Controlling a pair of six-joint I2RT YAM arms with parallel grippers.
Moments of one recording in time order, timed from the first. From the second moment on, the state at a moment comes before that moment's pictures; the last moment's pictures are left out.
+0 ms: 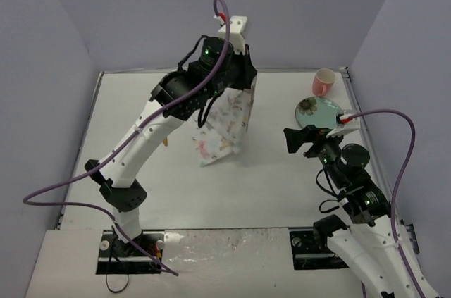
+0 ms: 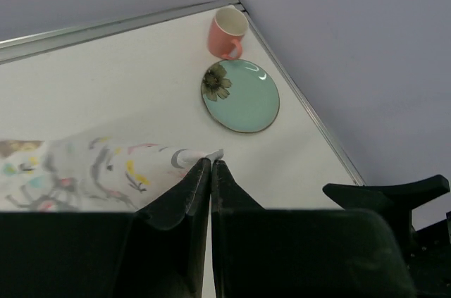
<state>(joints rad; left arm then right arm) -0.85 1.82 2.38 -0.83 -0.16 -0.41 0.38 0.53 0.71 -0.27 0.07 0.38</state>
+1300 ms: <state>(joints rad) -0.81 2.06 2.52 -0.96 -0.37 -0.23 0.52 1.04 0.60 -0.18 0.03 0.50</state>
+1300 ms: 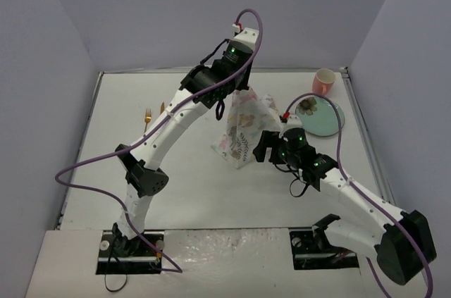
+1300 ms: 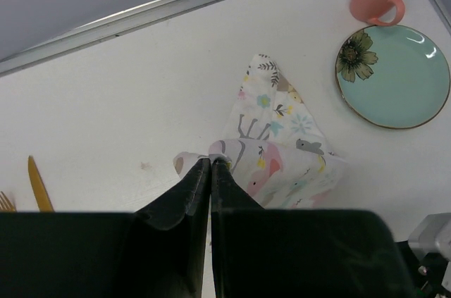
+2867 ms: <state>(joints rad) -0.79 2.05 2.43 -0.90 -0.54 -0.19 0.93 1.63 0.70 0.10 0.66 0.66</state>
